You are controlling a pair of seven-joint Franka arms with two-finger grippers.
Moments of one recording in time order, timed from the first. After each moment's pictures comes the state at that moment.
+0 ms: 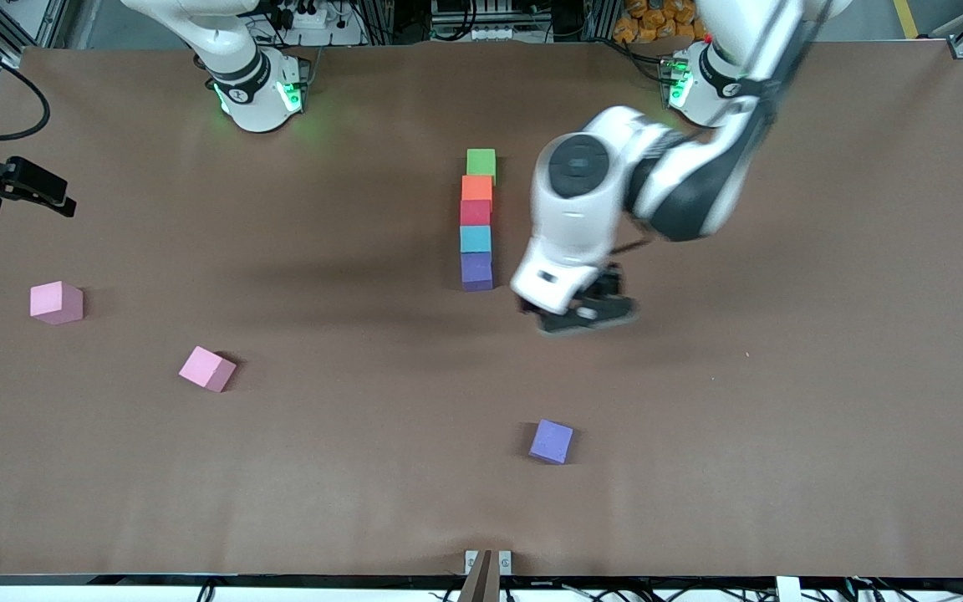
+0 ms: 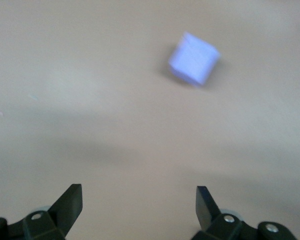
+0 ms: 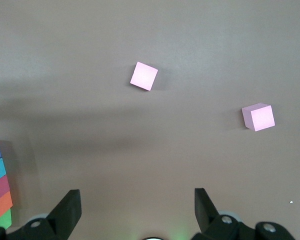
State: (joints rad) left arm -0.44 0.47 -0.16 -1.43 0.25 1.94 -0.86; right arm -0.03 0.01 -0.01 -1.51 0.00 1.44 0.02
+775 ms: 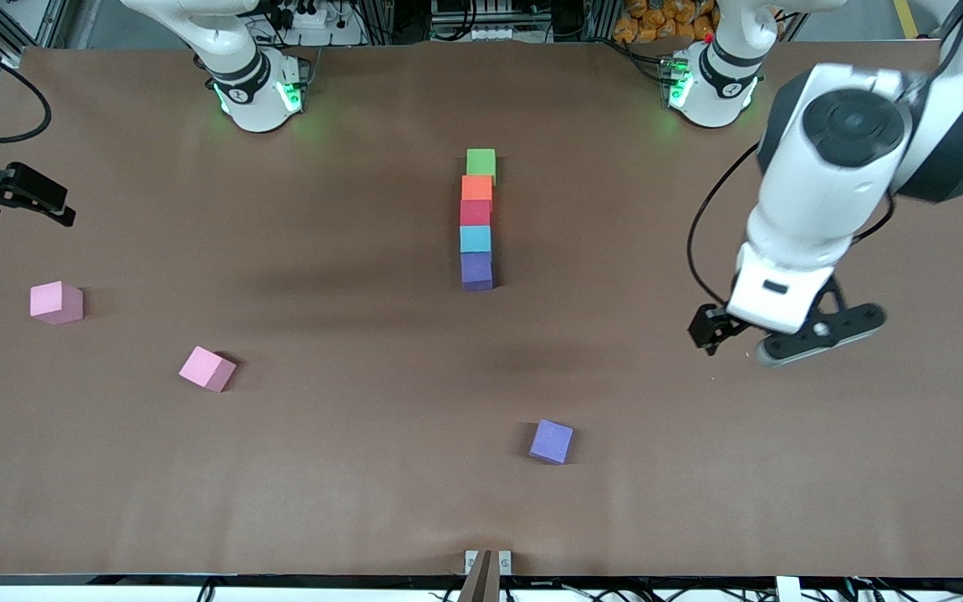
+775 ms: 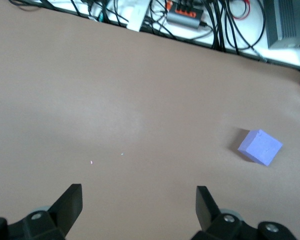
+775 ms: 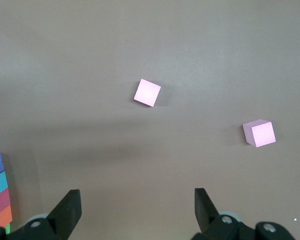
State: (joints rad) left arm -0.22 0.28 -0.16 -1.44 0.27 1.89 -0.72; right arm -0.02 0.01 0.00 -1.51 0.00 1.52 0.03
